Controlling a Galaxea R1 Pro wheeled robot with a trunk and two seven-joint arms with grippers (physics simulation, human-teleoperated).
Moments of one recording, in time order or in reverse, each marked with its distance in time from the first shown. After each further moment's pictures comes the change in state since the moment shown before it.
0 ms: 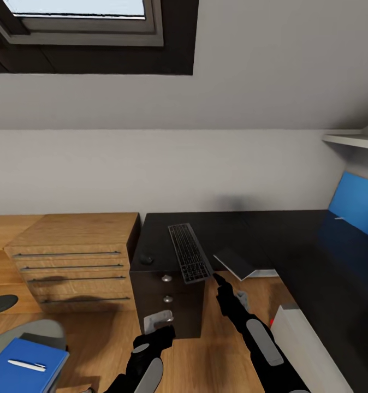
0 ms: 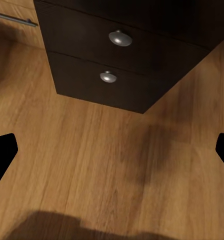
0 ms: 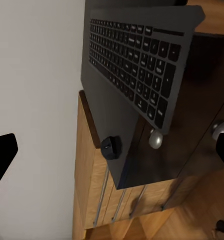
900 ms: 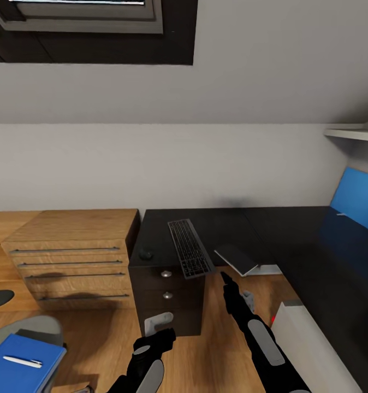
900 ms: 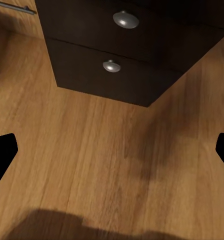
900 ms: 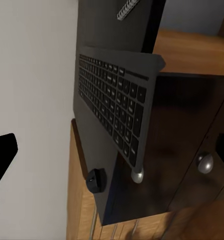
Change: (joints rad) left arm 0.000 -0.004 -0.002 0.021 0.000 0.000 0.000; right arm 0.000 0.000 -0.018 0.005 0.002 -0.110 0.002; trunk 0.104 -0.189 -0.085
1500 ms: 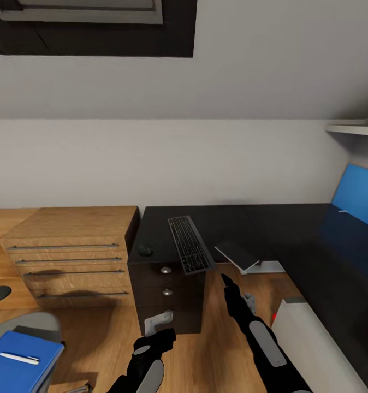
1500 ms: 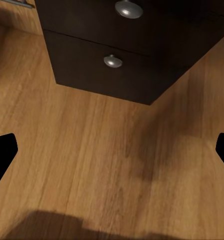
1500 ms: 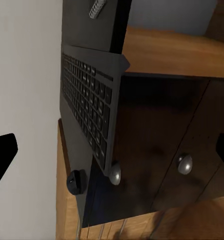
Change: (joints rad) left arm 0.000 0.000 0.000 0.000 0.000 0.000 0.000; right arm 0.000 -0.012 0.003 0.018 0.005 0.004 -0.005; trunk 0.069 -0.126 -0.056
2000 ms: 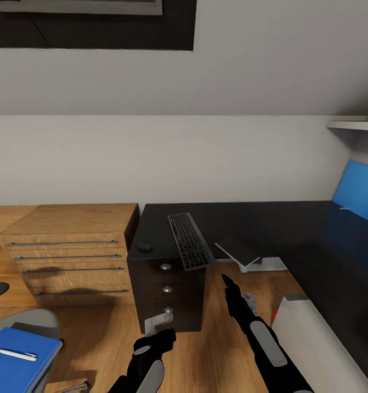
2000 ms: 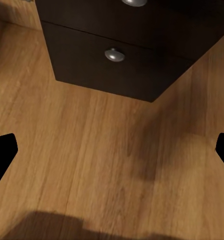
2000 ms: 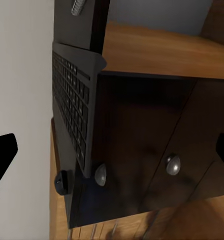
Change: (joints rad) left arm 0.000 -0.001 -0.001 0.004 0.000 0.000 0.000; right arm -0.001 -0.010 0.007 0.001 0.001 0.006 -0.002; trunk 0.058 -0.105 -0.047
